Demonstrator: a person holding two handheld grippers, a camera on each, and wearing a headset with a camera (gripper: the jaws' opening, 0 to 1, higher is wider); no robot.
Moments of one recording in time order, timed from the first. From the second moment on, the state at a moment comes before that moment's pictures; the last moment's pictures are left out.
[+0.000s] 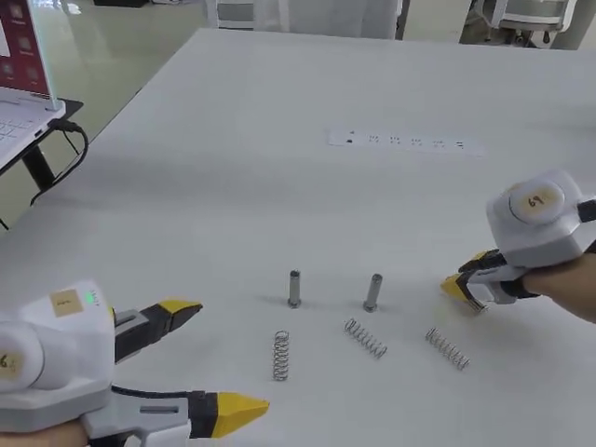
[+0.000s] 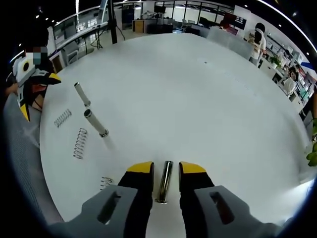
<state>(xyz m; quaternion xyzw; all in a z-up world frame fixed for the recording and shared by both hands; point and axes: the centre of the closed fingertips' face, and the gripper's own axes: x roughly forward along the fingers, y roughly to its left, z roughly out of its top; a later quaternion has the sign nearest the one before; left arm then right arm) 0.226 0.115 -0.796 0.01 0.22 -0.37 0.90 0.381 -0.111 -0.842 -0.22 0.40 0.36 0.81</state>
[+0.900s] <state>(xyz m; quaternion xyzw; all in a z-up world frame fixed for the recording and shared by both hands) 0.228 0.117 -0.796 0.00 0.21 -0.37 0.91 0.381 -0.115 -0.854 -0.23 0.44 0.35 0.79</state>
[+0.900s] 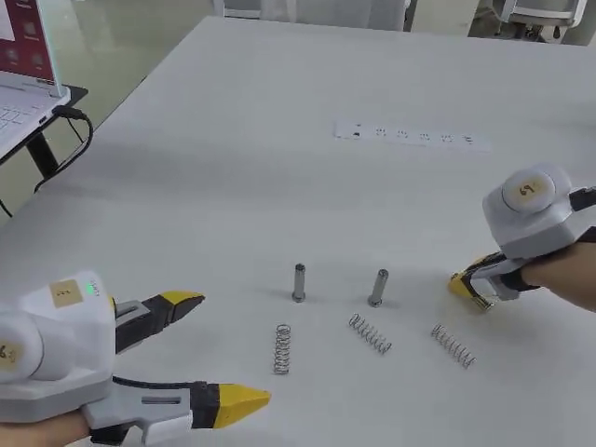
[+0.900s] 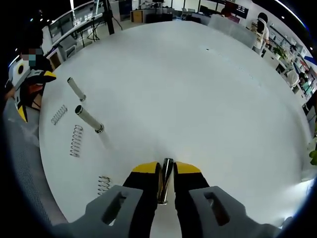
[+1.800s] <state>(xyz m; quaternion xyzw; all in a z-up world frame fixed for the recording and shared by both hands) 0.229 0.117 -0.792 0.00 0.21 -0.37 0.90 0.379 -0.114 -0.855 -0.22 0.49 0.33 0.78</state>
